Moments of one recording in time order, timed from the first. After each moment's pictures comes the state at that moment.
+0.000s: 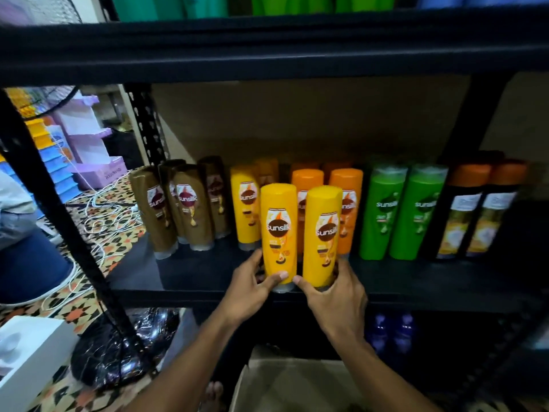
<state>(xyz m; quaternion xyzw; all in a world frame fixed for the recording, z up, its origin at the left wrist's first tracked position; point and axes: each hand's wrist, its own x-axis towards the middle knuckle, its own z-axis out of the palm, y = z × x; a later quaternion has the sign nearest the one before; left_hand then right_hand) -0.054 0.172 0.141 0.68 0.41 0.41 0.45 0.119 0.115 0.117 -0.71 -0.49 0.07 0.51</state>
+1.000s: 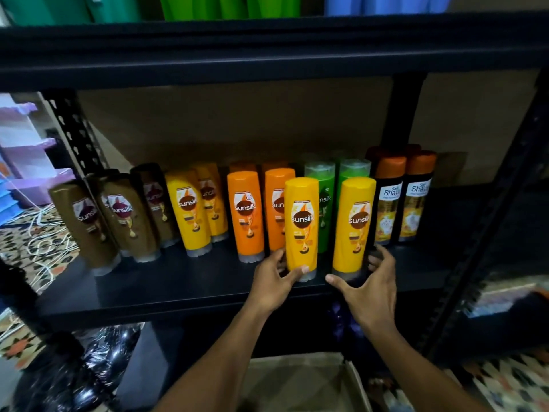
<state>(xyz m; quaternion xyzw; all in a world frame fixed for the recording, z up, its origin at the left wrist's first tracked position) 0.092 0.162 0.130 0.71 0.37 0.38 0.46 0.269 0.069 0.115 -0.74 -0.38 0.06 0.54</state>
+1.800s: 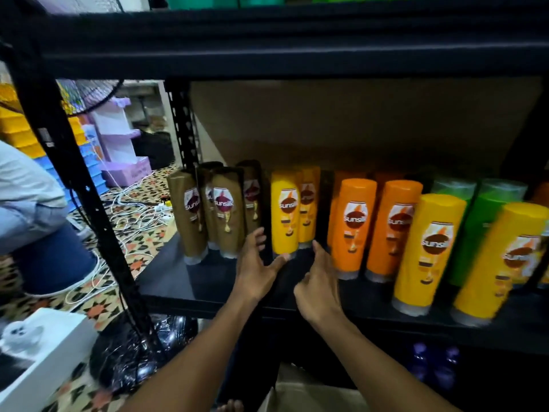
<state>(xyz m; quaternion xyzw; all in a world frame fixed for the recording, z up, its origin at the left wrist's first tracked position) -0.097 0.239 0.146 0.64 0.52 0.47 0.31 0.035 0.183 0.151 -0.66 -0.58 0.22 0.42</state>
